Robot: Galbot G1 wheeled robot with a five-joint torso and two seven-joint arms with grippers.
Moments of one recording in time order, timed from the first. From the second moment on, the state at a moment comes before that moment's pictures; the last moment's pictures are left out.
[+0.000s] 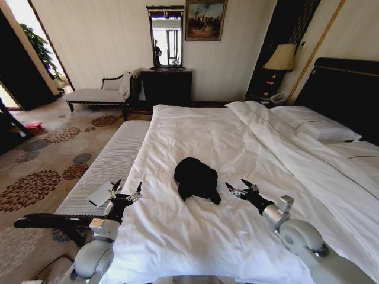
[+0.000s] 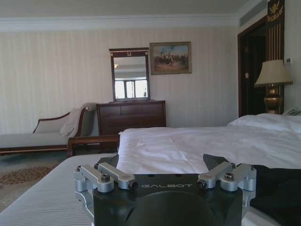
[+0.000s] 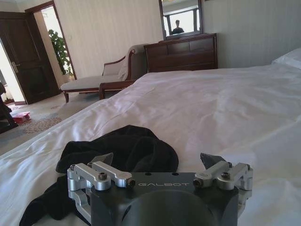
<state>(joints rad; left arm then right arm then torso) 1.62 -1.05 -0.52 -2.13 -0.38 -0.09 -0.15 -1.48 0.76 0.55 2.04 0.90 -0.21 -0.04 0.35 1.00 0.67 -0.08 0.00</state>
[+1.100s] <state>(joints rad) 1.58 -1.00 -0.52 -2.08 -0.45 -0.06 -0.15 -1.03 0.78 0.09 1.77 1.00 -0.26 0.02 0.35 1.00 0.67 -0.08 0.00</state>
